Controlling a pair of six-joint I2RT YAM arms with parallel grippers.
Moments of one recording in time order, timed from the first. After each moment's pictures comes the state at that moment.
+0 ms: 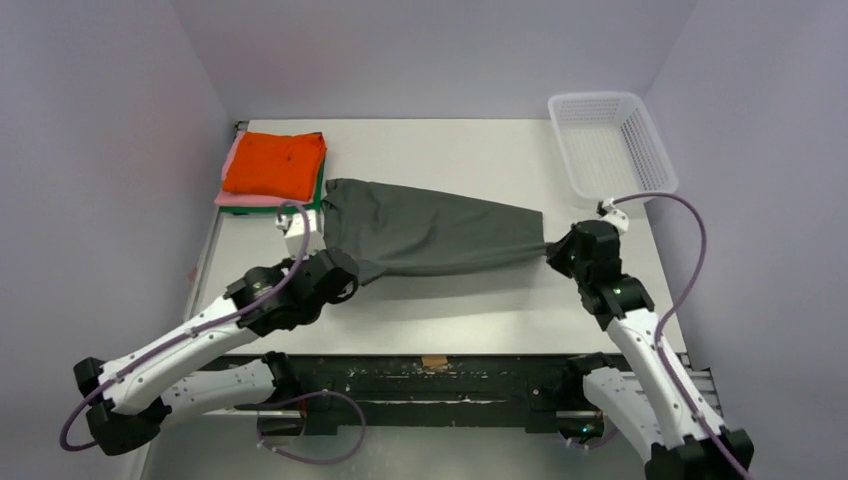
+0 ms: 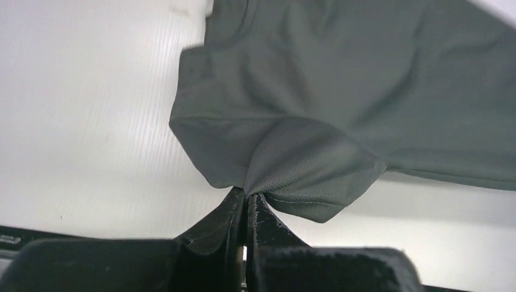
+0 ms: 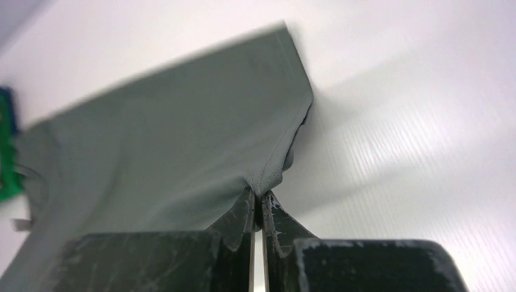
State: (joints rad) left arm -0.96 0.92 0.92 -1.08 -0.72 -1.05; right arm 0.22 0.85 0.62 -0.48 0.20 0.70
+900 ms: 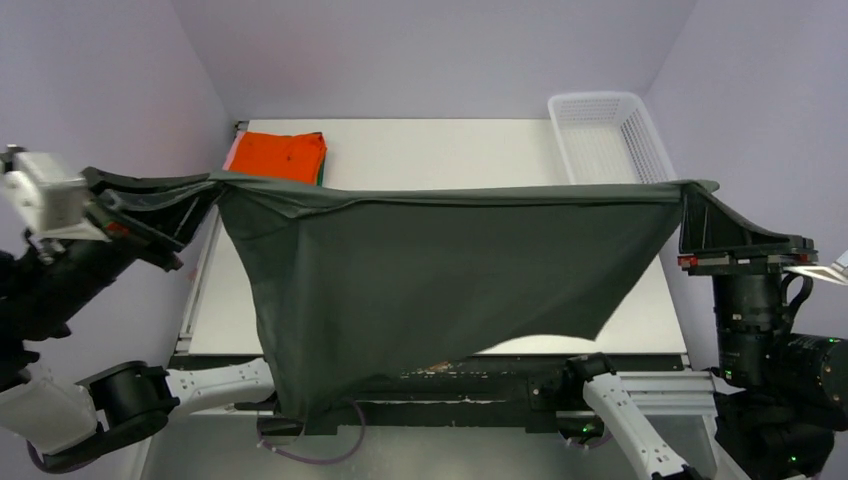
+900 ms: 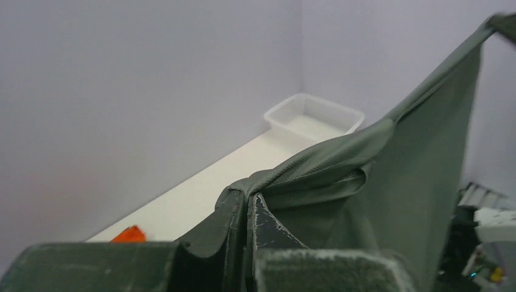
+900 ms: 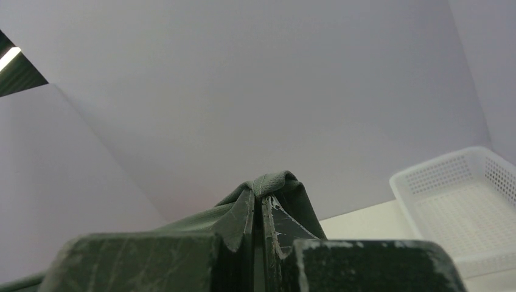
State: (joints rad) left arm -0.96 1.02 2.39 -1.15 -0.20 0.09; right arm 0.22 0.58 1.59 -0.60 0.21 0.51
